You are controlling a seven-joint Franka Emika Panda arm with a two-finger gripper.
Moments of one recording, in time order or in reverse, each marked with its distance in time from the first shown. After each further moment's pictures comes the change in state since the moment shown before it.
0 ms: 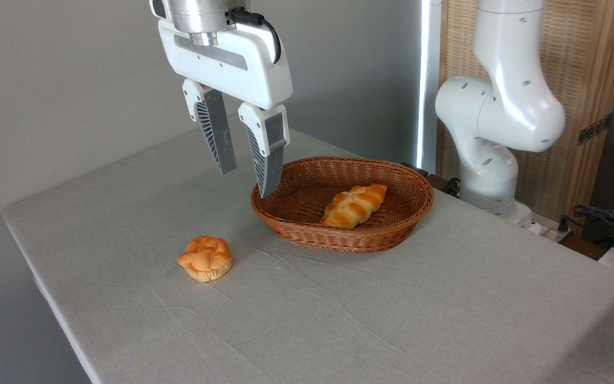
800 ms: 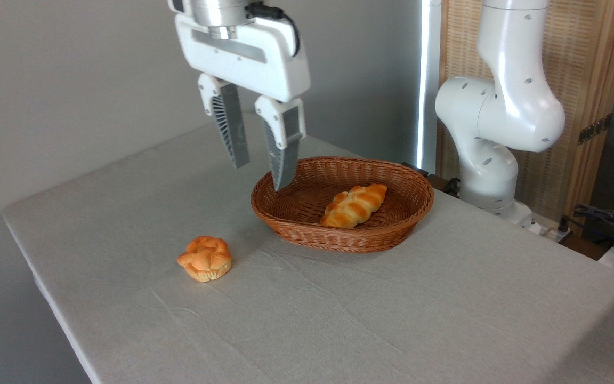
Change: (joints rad) arm 0.000 -0.117 0.000 -0.142 0.000 0.049 0.000
